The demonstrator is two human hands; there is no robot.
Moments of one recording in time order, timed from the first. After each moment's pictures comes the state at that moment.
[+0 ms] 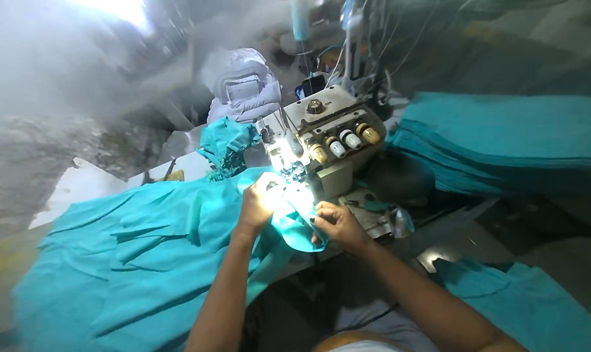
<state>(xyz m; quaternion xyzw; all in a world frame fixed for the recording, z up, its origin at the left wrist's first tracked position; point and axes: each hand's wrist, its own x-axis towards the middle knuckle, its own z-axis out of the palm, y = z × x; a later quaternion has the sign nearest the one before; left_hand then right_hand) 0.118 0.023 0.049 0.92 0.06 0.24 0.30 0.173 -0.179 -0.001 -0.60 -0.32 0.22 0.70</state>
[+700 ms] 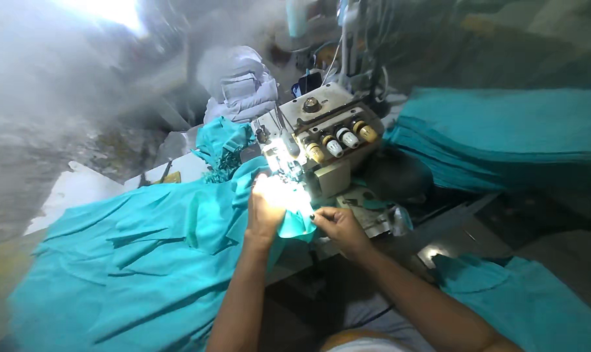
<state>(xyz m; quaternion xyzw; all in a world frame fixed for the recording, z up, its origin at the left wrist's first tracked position) 0.130 -0.002 0.038 0.93 0.09 0.32 0.16 0.160 -0.179 0.008 -0.60 -0.20 0.23 0.73</state>
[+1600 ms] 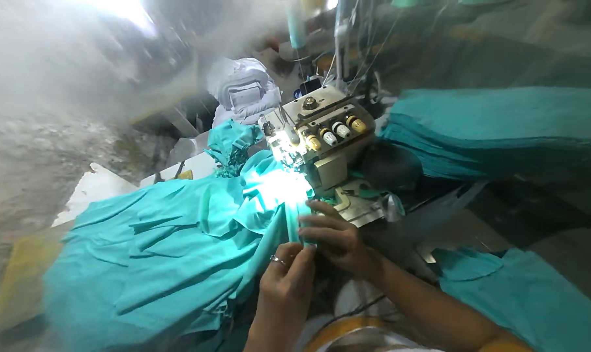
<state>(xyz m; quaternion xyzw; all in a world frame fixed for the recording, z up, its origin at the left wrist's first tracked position) -0.016 -0.103 0.064 0.91 -0.02 0.38 0.18 0.125 -0.197 -0.004 -0.53 -0.55 -0.15 0.63</state>
